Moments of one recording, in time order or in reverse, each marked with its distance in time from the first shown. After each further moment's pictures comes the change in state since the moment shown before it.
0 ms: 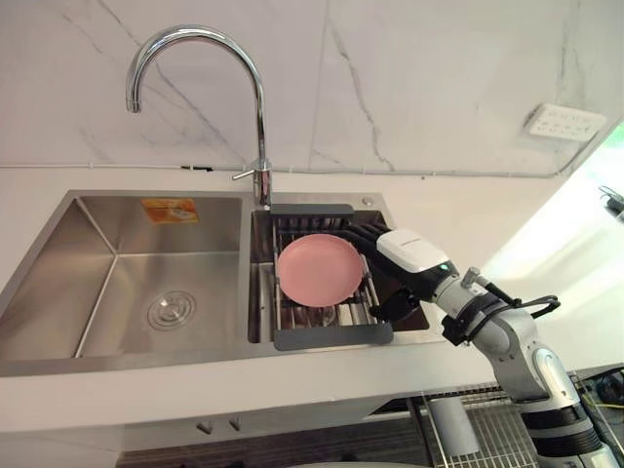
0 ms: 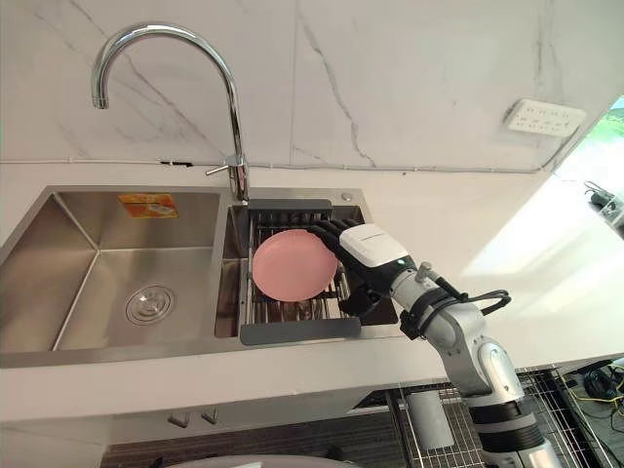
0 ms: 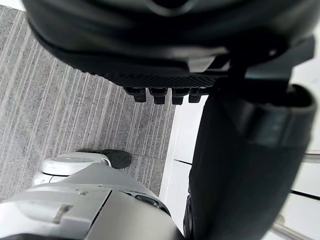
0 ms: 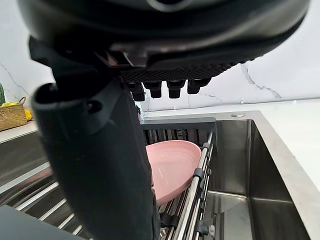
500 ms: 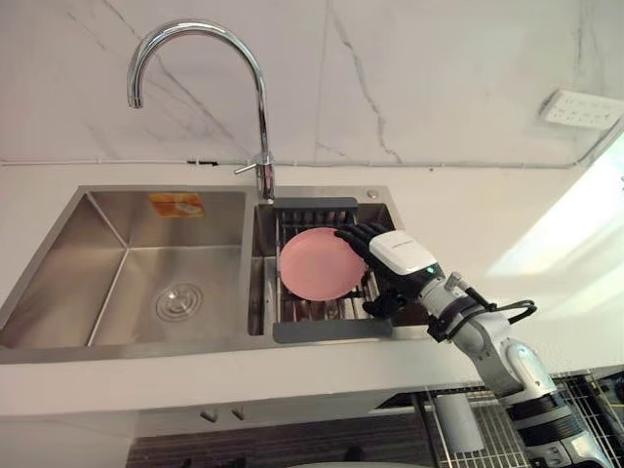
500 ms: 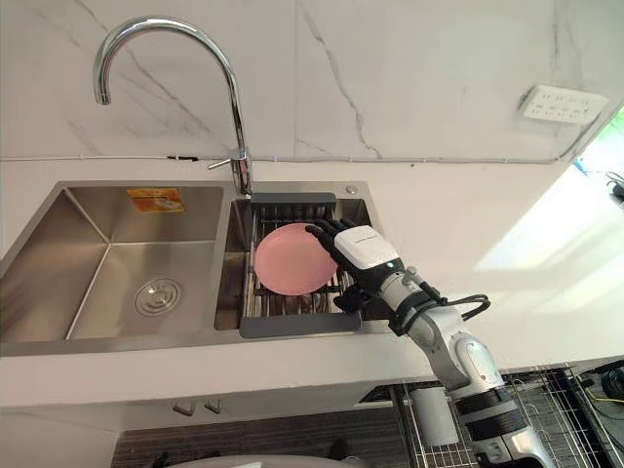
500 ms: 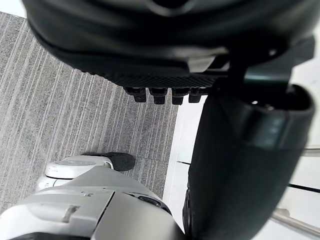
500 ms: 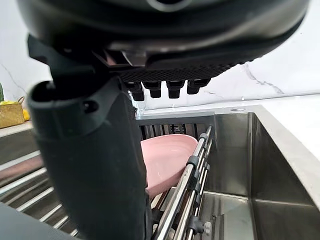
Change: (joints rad) left arm 0.000 -0.002 -0.030 -0.018 -0.002 -0.003 0.004; right arm -0.046 0.017 0.099 0.126 -0.149 0.001 -0.197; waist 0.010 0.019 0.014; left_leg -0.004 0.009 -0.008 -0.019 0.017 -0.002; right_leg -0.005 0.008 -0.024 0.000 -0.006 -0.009
